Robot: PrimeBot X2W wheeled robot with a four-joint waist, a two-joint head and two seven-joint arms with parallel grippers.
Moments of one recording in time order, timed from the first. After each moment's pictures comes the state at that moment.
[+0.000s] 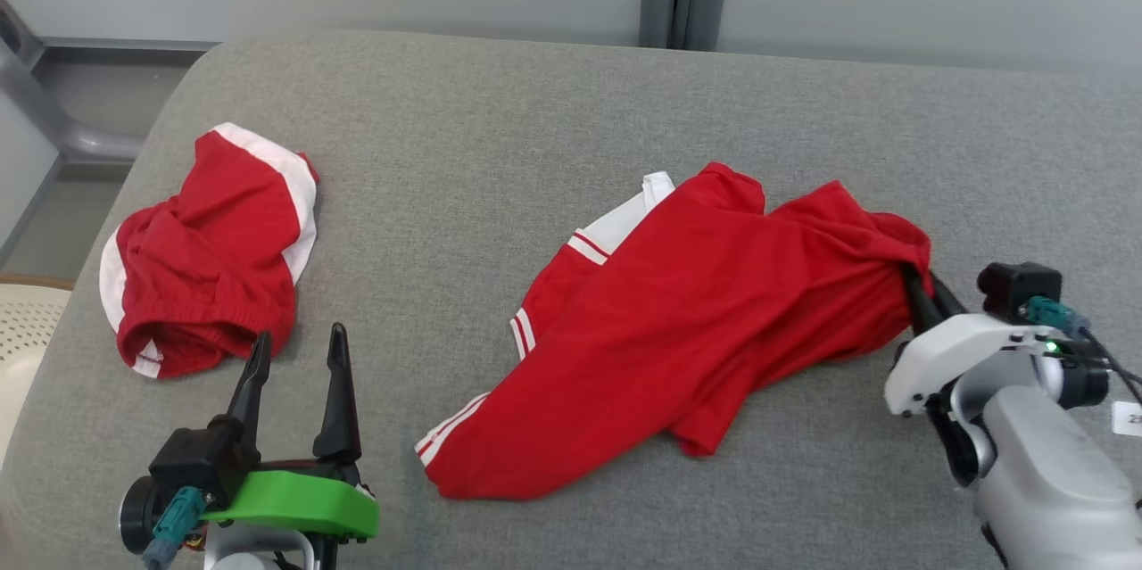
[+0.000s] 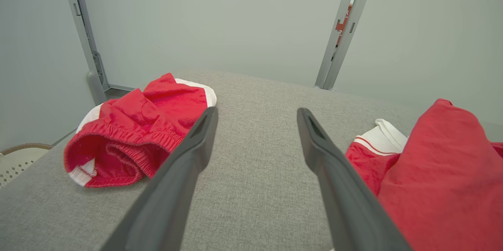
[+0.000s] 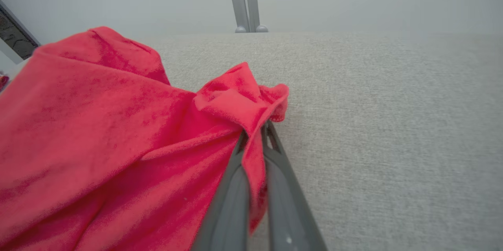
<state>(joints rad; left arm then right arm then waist) -0.06 0.05 -0.05 0.21 -0.26 -0.09 -0.26 -0.49 -0.21 0.18 0.85 0.39 0.13 -0.26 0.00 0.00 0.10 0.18</state>
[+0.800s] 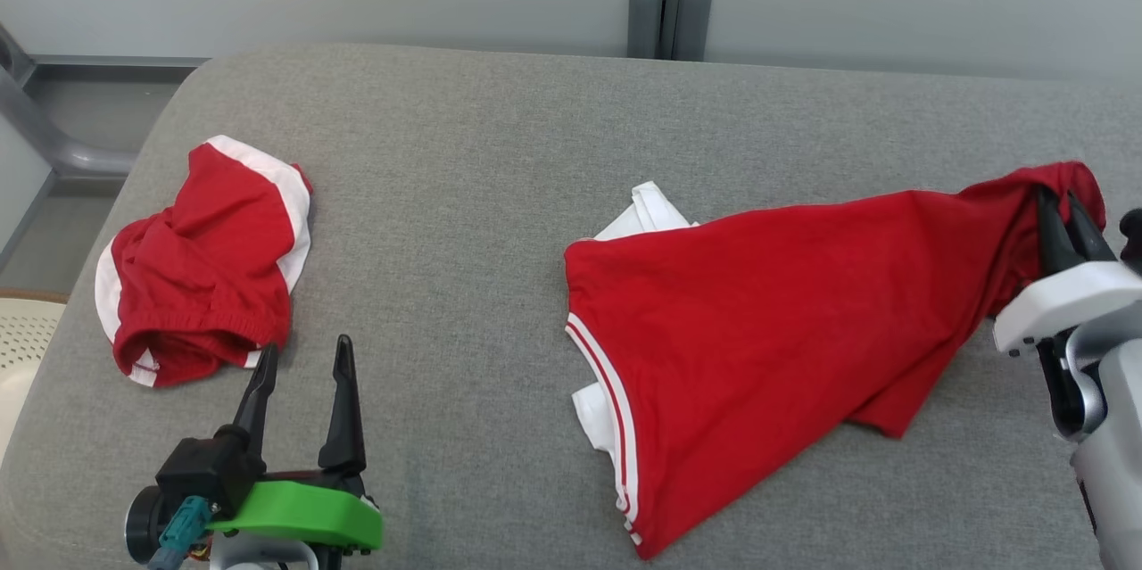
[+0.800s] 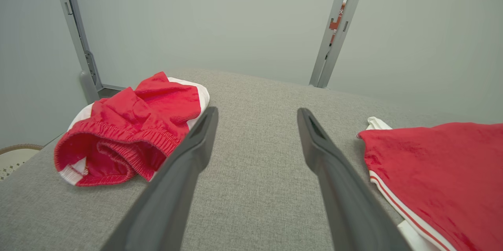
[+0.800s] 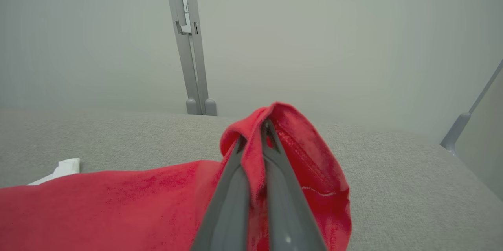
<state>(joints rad) -0.04 0.05 -0.06 0.21 -0.26 -0.09 -0.26 -0.44 -0.33 -0.02 0.60 0.27 0.13 -0.26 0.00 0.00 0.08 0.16</state>
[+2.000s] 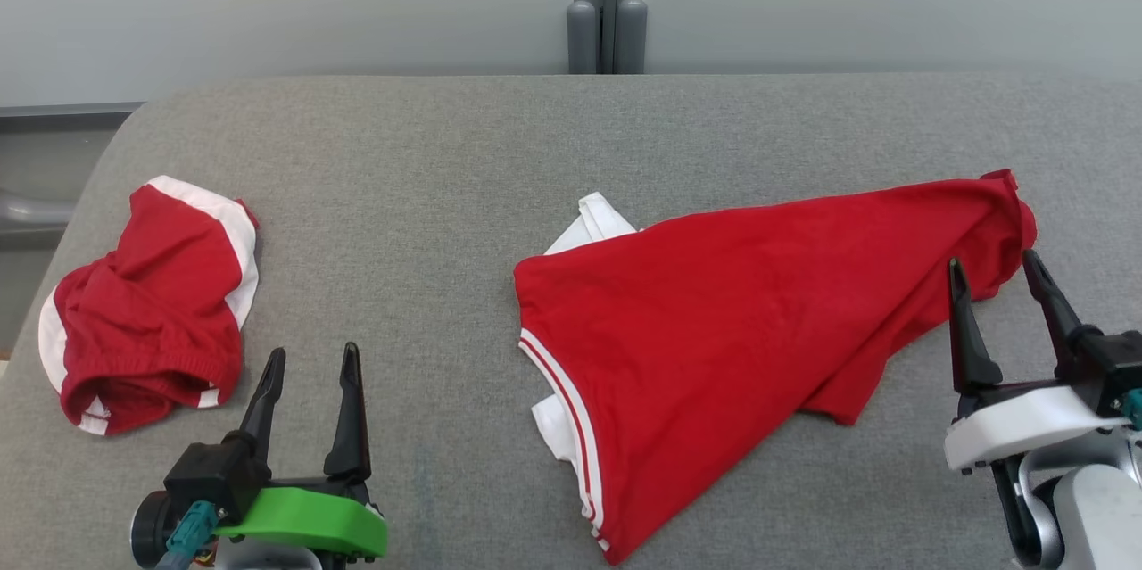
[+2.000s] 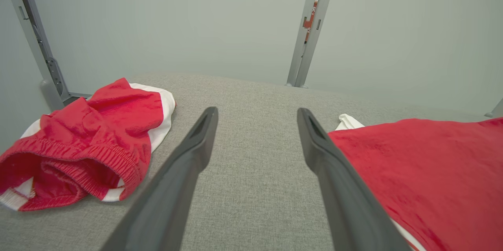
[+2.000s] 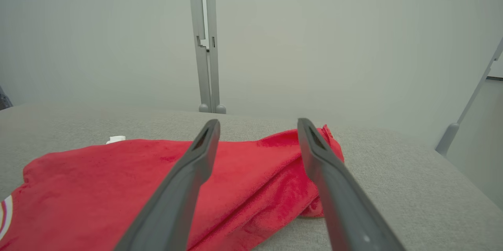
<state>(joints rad) -0.03 0.05 -0.07 0.21 -0.25 -0.09 -0.26 -0.13 -0.20 -0.06 0.21 0.14 0.13 -0.26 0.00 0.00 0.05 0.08</state>
